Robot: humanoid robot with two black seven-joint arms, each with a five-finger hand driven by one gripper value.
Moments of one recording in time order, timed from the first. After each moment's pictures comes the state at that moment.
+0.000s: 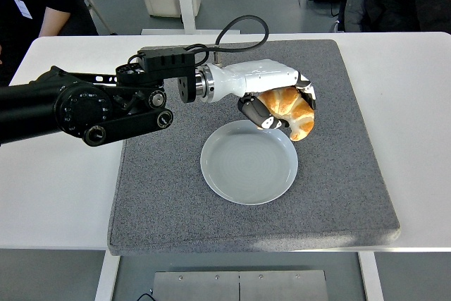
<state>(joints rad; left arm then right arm) -1.38 0.25 0.14 -1.17 1.12 0.11 -0.30 -0.08 0.00 -0.01 0.16 -0.10 -0.09 0.28</state>
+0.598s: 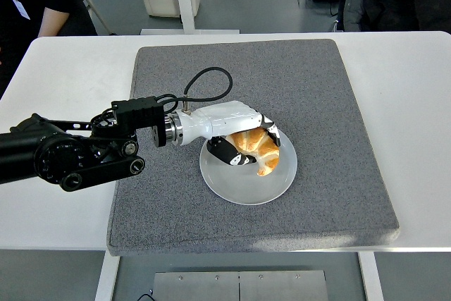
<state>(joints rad) -1.18 0.34 0.13 -1.23 1.28 0.21 -0.33 -0.08 0.00 -0.01 0.16 -0.10 -0.09 0.28</state>
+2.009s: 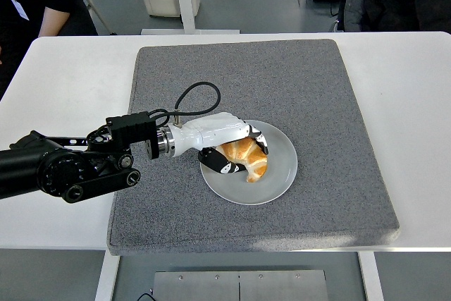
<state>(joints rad) -1.10 0.33 0.13 -1.15 1.31 0.25 -0.37 -0.08 0.00 -0.01 0.17 -0.10 -0.09 0.28</state>
